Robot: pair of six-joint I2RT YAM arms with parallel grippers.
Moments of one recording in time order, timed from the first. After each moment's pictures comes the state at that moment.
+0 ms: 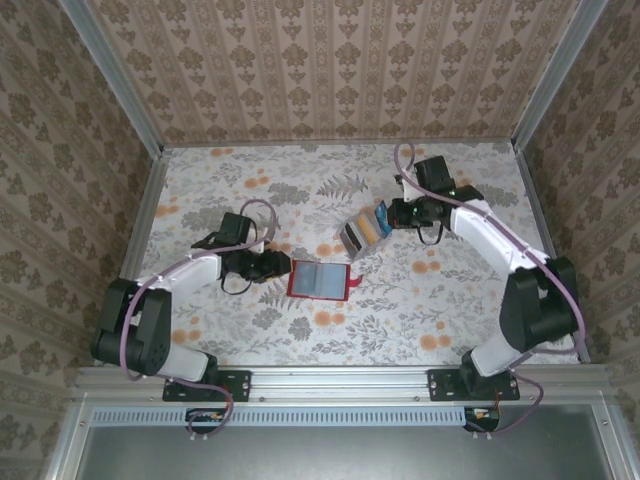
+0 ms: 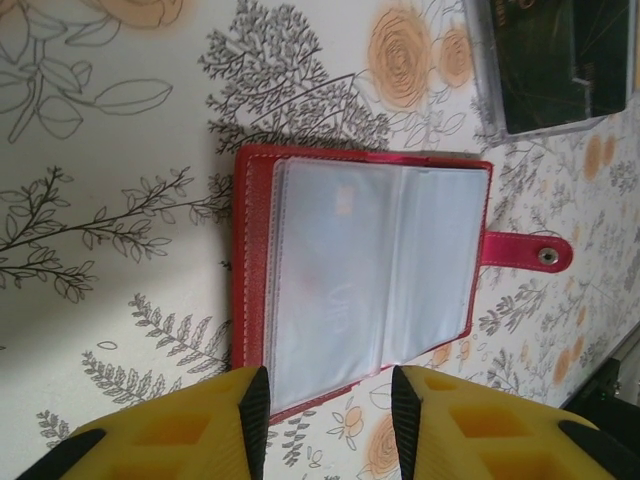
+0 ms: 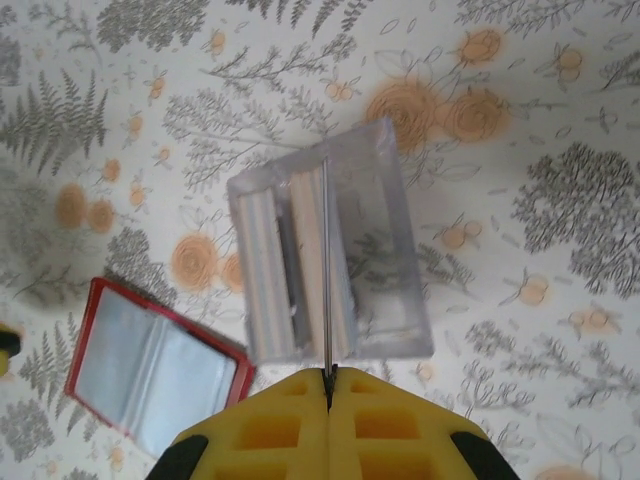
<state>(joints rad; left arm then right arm) -0.35 1.44 0.73 -0.39 0.60 -0.48 0.26 1.54 1.19 -0.62 -0.30 0.25</state>
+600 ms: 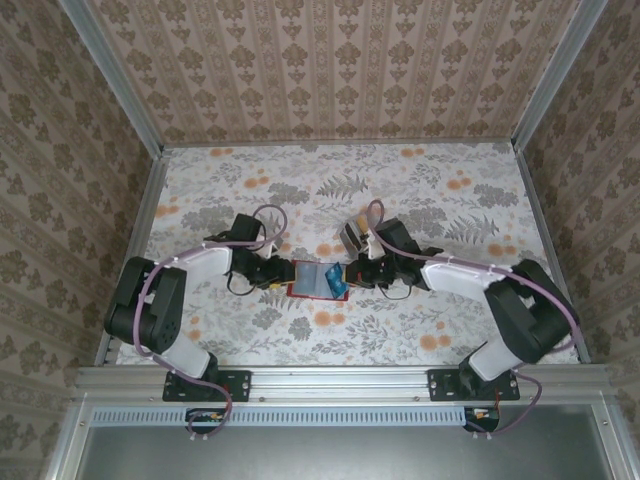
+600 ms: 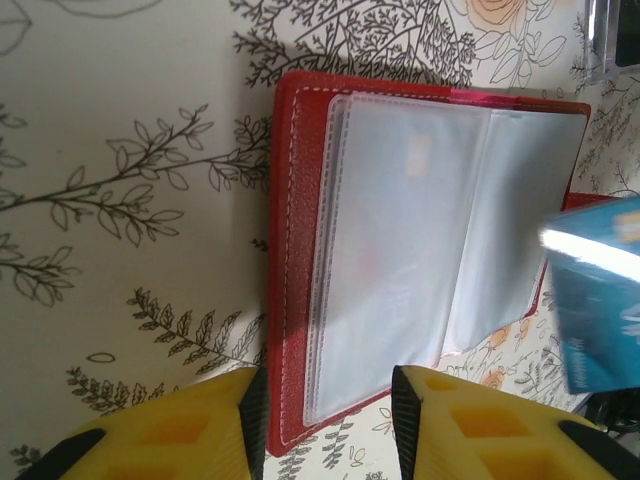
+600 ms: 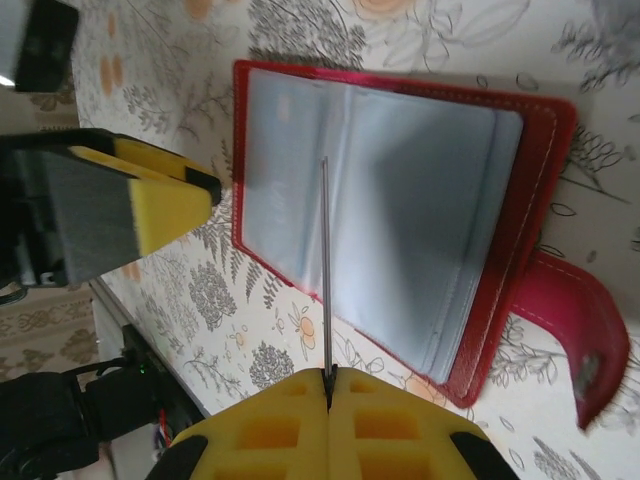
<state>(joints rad) -0.38 1.57 0.77 -0.44 0.59 -0.41 0.55 1.56 0.74 -0.05 -0.57 0.80</state>
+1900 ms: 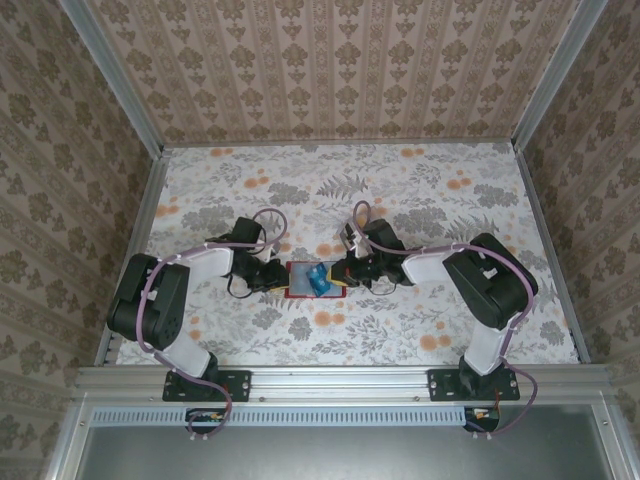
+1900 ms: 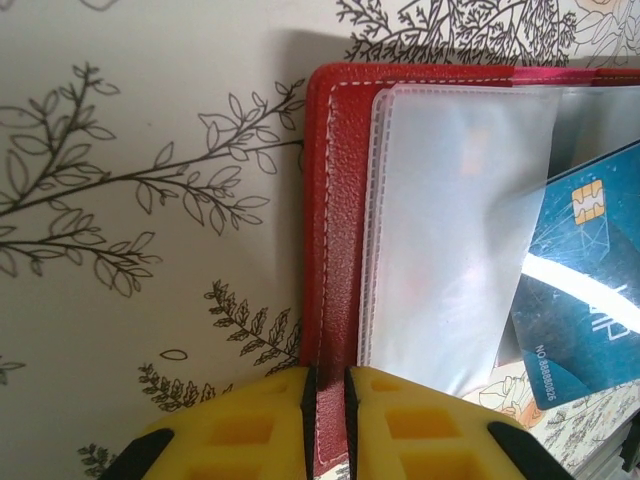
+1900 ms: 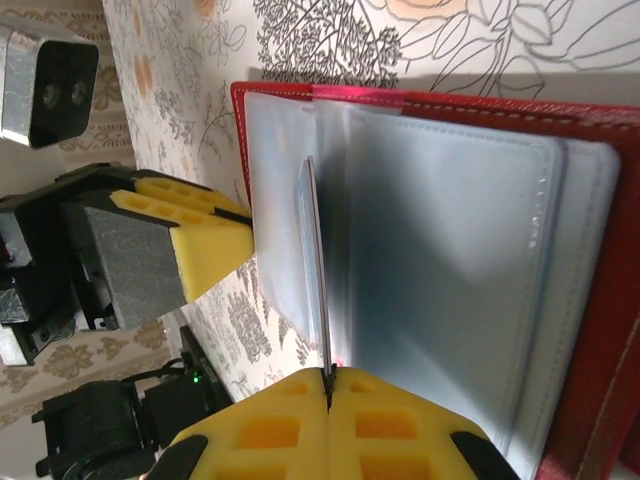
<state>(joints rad) -0.38 1.60 0.75 -0.44 0.54 -0.41 0.56 1.80 0.77 0.25 -0.69 0.93</state>
